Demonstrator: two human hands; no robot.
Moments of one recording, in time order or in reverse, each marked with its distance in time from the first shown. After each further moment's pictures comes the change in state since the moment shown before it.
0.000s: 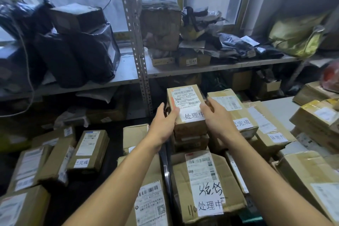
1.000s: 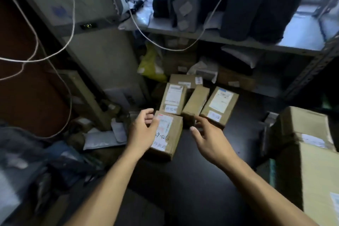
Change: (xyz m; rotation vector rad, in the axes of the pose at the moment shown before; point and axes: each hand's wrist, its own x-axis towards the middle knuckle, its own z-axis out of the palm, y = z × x) left_hand -0.212 -0.184 -0.449 0.238 0.820 -0.097; right_hand -0.199 -0.117 0.425 -0.245 -0.663 -0.511
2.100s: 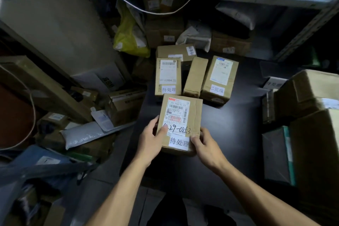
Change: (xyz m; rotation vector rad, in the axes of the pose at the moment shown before) left_hand 0.039 -0.136 0.013 -0.083 -0.414 -0.256; right_hand -0.006 0.020 0.130 0.379 -0.051 0.592
